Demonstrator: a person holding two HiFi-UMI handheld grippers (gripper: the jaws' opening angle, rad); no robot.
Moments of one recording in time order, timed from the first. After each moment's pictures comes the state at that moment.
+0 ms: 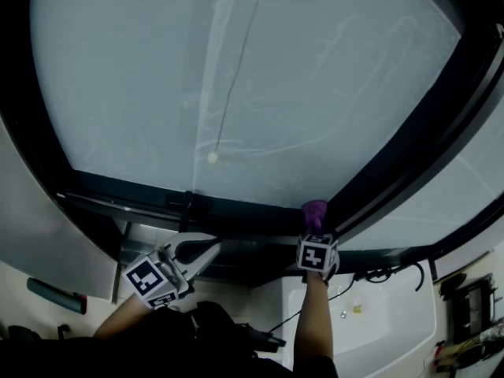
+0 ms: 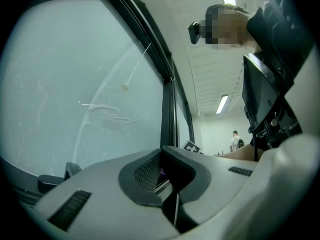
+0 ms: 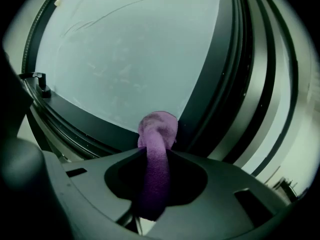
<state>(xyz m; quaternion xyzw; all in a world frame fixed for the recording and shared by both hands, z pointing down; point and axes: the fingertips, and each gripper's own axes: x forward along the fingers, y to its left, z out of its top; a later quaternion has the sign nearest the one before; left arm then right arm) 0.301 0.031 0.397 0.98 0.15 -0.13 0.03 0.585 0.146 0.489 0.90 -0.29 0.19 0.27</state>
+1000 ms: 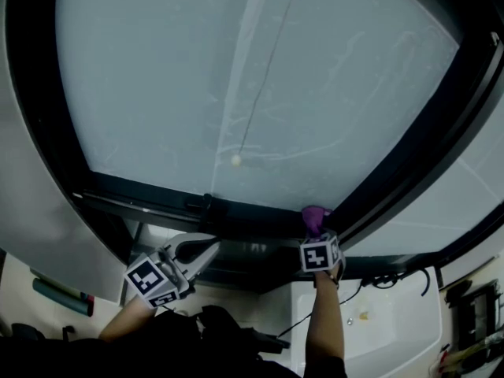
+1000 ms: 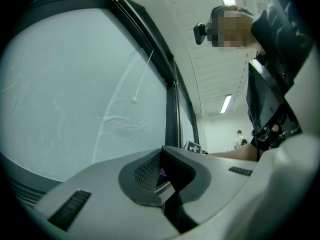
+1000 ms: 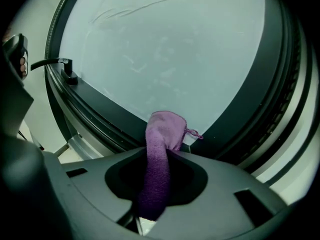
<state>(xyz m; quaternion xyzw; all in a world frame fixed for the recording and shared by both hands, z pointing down) 0.264 0.016 0.388 0.98 0.13 -0.12 0.04 0.543 0.117 0.499 0.82 -0.37 0.22 0.37</state>
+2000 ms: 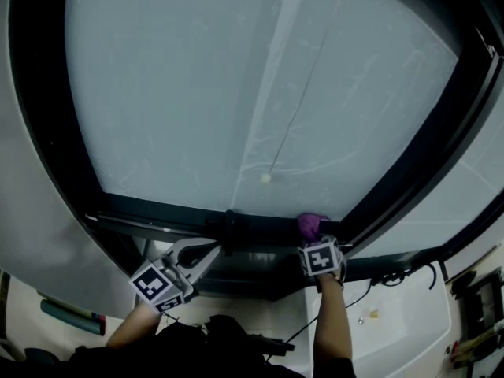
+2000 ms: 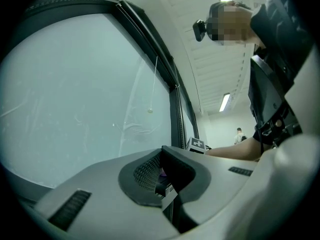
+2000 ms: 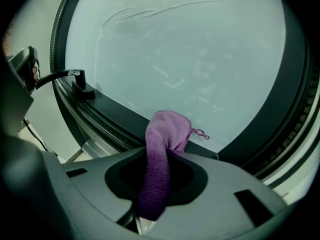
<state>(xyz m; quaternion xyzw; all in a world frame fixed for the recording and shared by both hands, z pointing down) 0.232 -0.041 0.388 0.98 0.13 -0.12 0.02 0.488 0.068 0.504 0.80 -0.41 0.26 0.35</state>
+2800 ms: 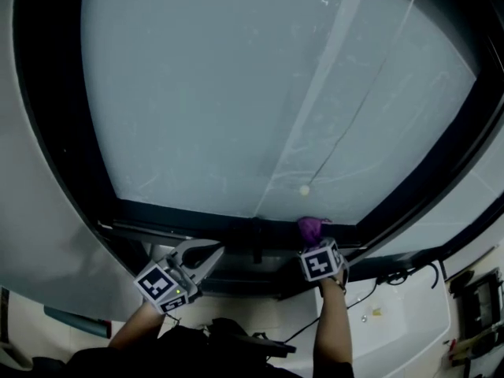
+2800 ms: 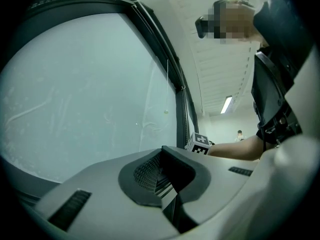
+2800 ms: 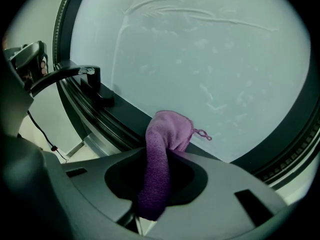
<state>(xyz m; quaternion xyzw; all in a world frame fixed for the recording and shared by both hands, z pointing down) 0.207 -0.102 0.404 0.98 0.13 -0.11 0.04 0.438 0.021 0.506 0.78 -0.40 0.27 0.40</state>
